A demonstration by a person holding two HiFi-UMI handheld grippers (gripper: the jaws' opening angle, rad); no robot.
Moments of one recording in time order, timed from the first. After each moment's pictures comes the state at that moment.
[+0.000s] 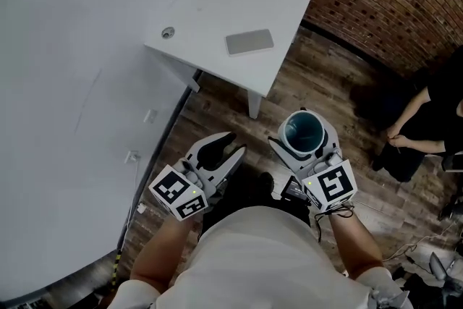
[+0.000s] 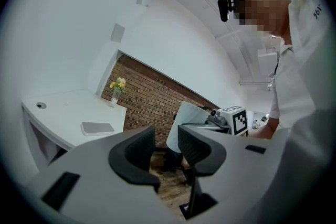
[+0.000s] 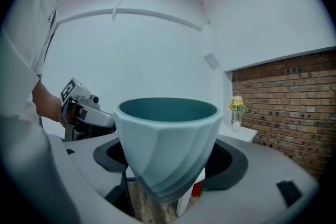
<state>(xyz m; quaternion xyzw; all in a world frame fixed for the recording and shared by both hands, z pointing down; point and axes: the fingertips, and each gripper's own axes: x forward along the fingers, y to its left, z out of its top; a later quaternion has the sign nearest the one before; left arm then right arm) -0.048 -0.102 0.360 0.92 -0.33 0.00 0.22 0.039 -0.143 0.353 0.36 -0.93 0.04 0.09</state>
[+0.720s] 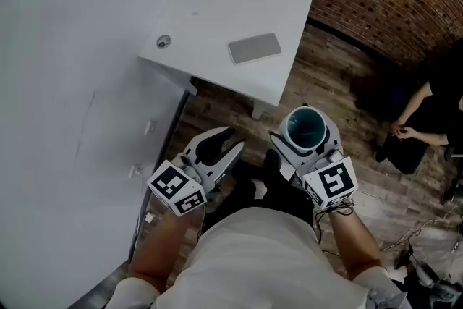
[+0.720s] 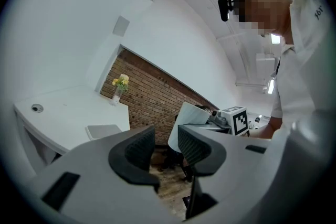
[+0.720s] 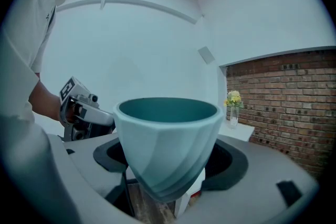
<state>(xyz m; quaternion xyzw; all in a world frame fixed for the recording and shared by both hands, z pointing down) -0.096 -0.171 0.375 0.93 -0.30 0.01 0.24 0.000 -0.205 0.370 0.41 -0.91 0.06 0.11</state>
